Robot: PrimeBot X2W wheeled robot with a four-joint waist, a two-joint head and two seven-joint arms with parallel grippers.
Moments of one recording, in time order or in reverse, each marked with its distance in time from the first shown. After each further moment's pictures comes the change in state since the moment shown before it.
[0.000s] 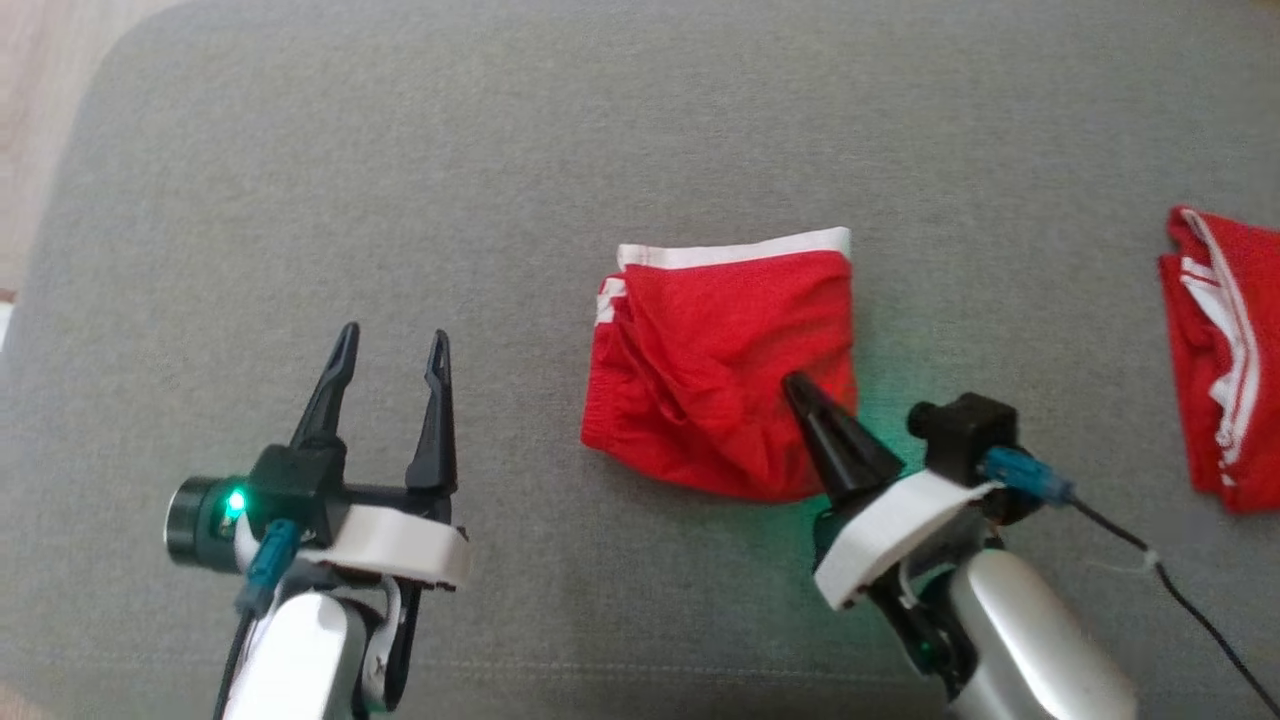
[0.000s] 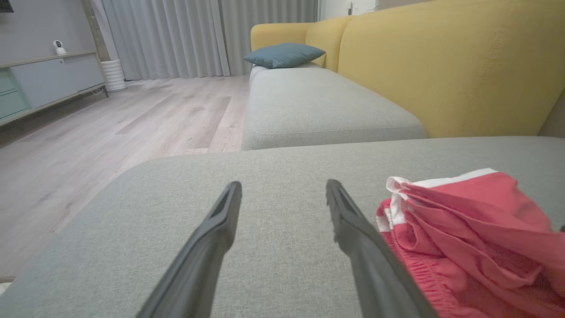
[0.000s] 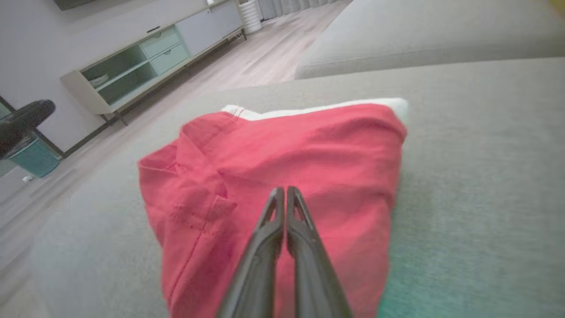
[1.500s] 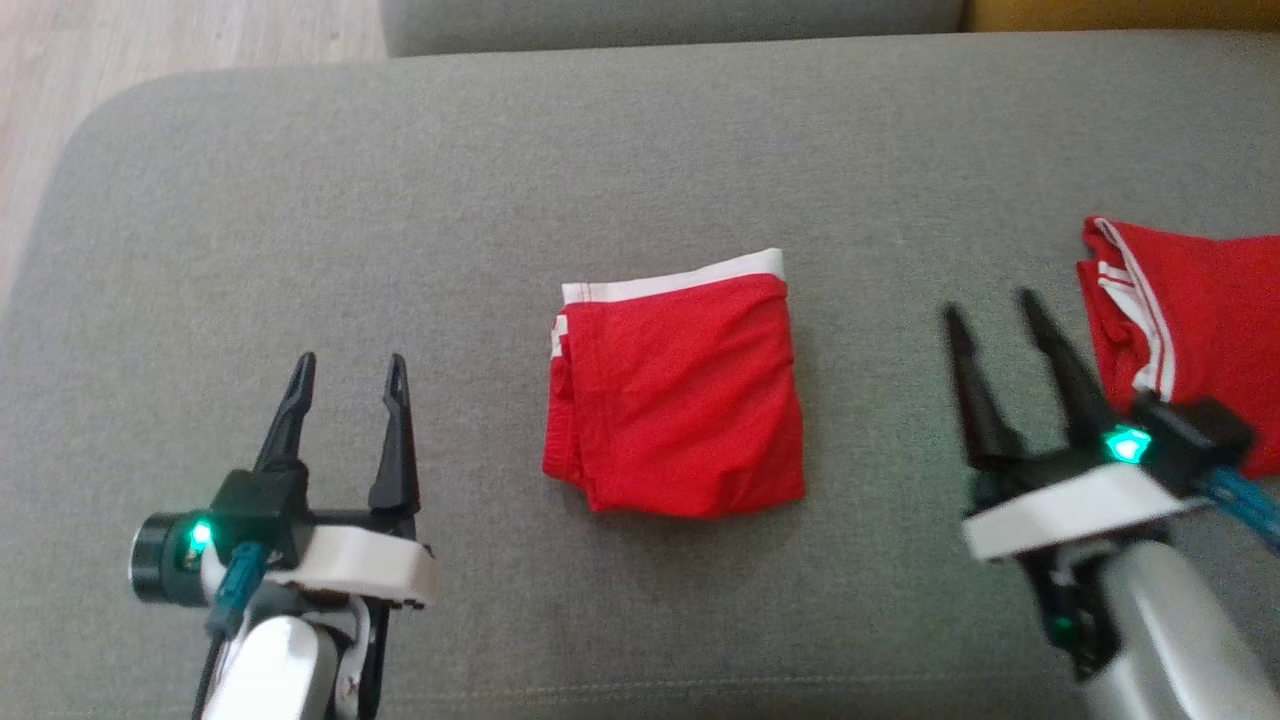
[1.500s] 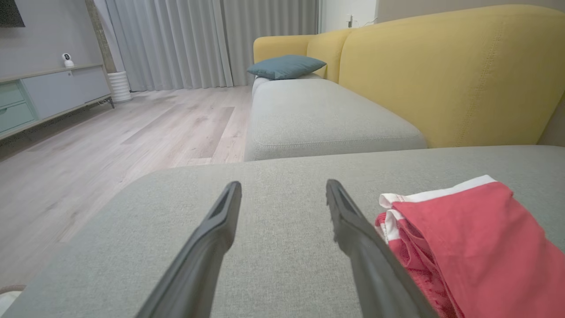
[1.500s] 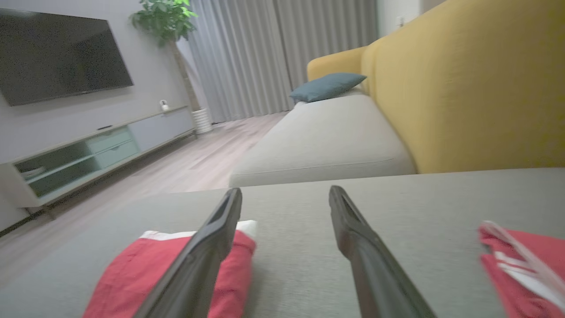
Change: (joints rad) left arm 0.036 0.021 0.027 0.017 -0.020 0.028 -0.014; right arm 0.038 -0.082 -0.181 -0.088 0.032 0.000 -0.196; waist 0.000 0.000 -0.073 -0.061
